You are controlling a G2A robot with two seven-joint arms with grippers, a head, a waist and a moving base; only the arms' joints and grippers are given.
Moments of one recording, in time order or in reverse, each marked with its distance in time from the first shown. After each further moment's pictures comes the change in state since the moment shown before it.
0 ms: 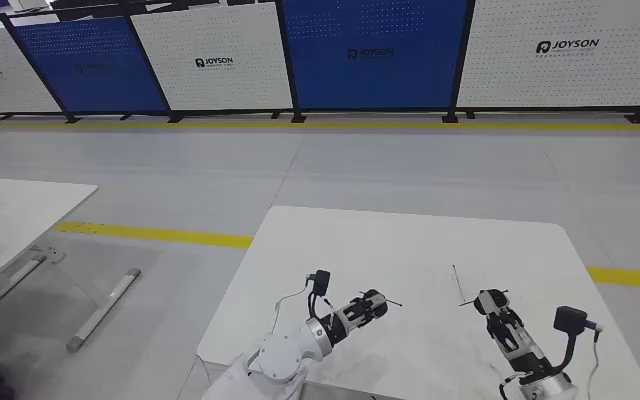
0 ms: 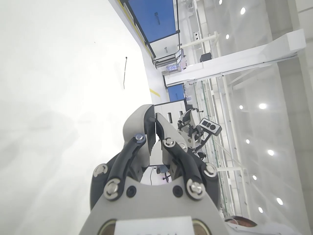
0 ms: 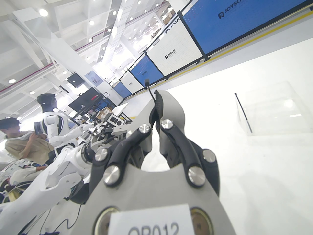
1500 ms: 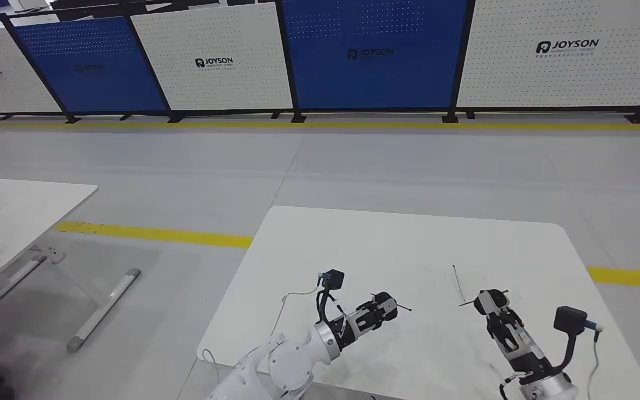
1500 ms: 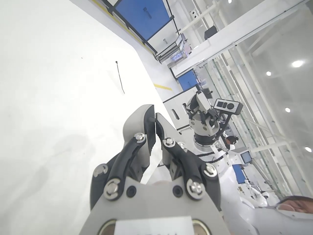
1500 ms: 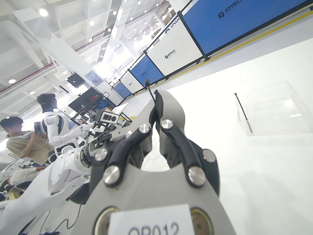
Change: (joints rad) left arm -0.039 0.001 0.067 0.029 0.281 -0.137 0.052; right arm -0.001 0.000 -0.001 0.000 -0.001 0.000 -0.001
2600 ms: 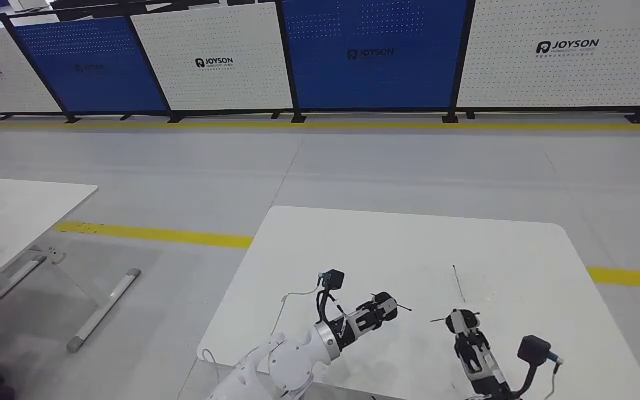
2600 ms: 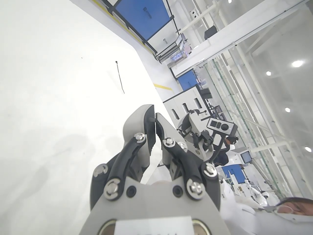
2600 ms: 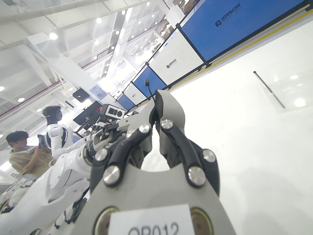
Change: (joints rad) left arm 0.000 0.000 0.000 0.000 0.000 0.000 0.000; right arm -0.015 -0.044 -0.244 0.070 -0.097 0.067 -0.321
